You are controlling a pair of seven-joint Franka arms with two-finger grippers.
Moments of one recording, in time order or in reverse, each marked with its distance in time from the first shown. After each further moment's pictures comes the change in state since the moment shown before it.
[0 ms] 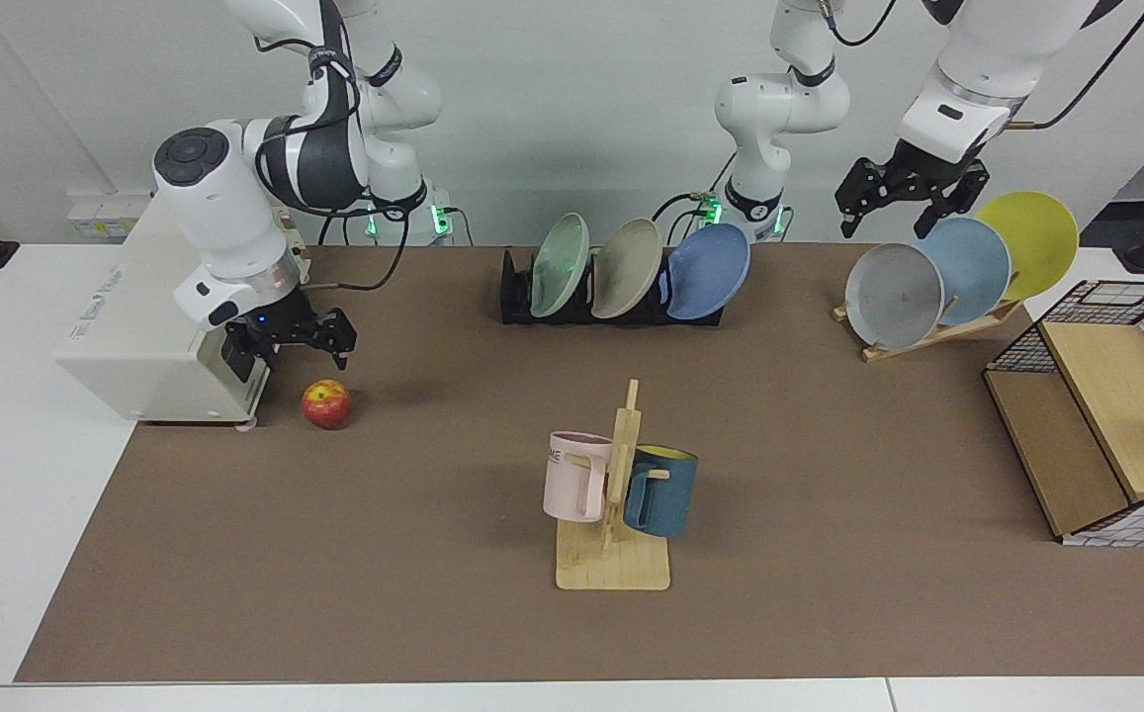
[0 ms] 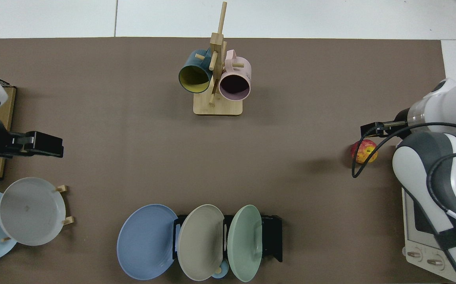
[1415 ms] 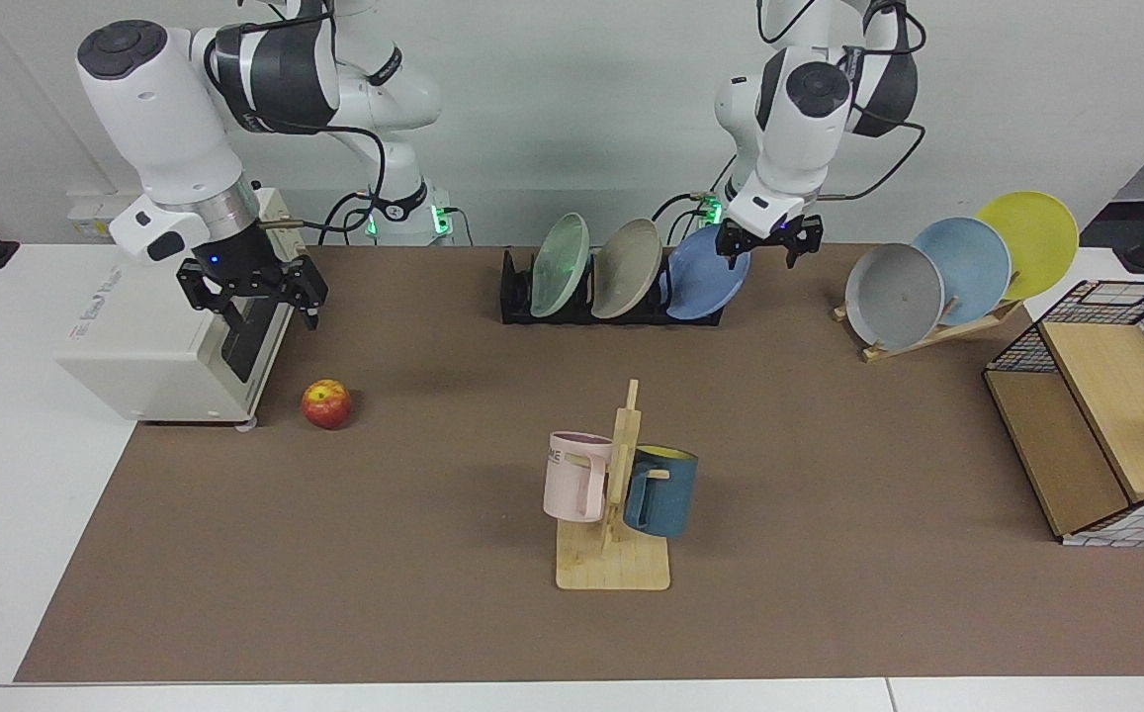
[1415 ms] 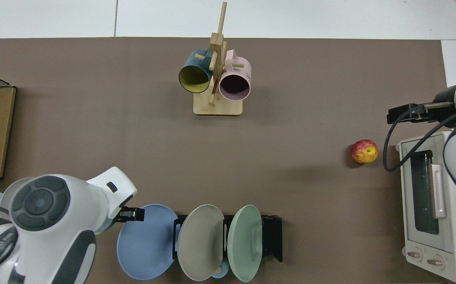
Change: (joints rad) left arm -0.005 -0.290 -0.226 -0.801 -0.014 0.401 -0.136; right arm -0.002 -0.027 -0.005 0.247 0.002 -0.225 0.000
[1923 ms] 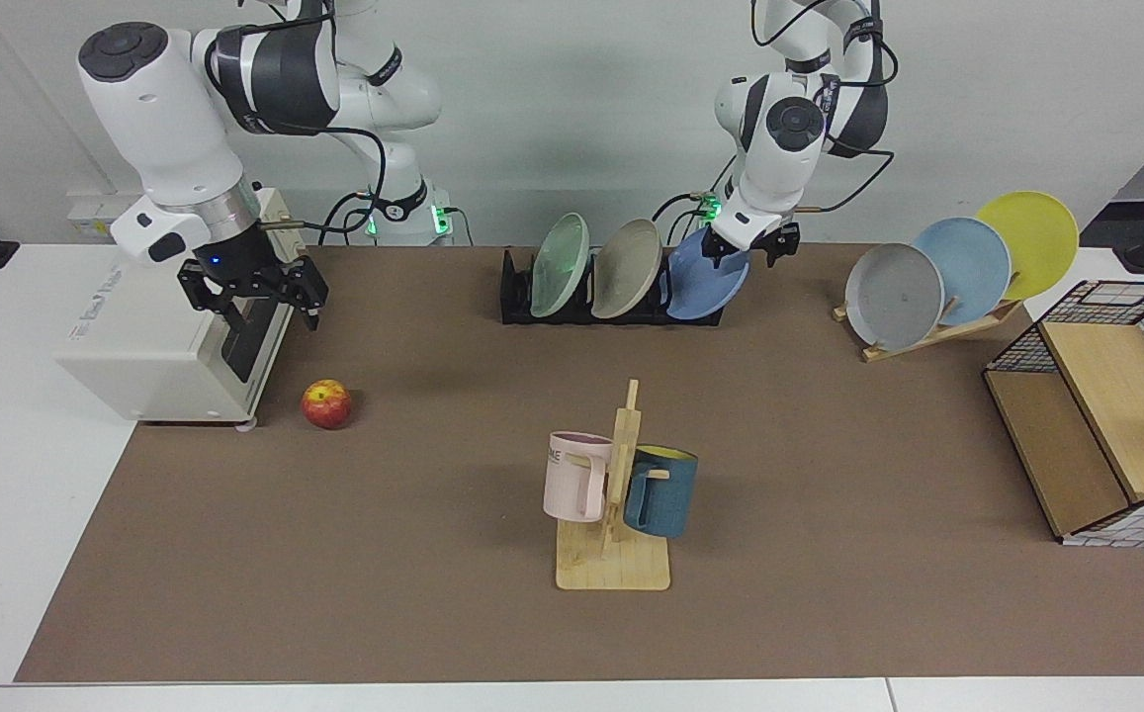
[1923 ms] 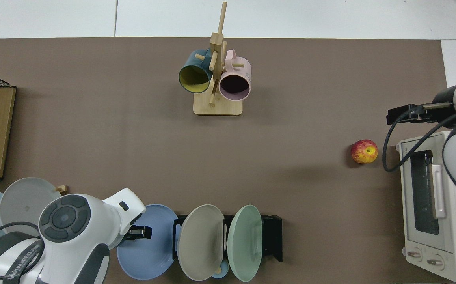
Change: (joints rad) left arm 0.000 -0.040 -0.028 -0.140 -0.071 0.033 0.002; right arm 0.000 0.000 0.000 -0.003 0.000 -0.001 0.000
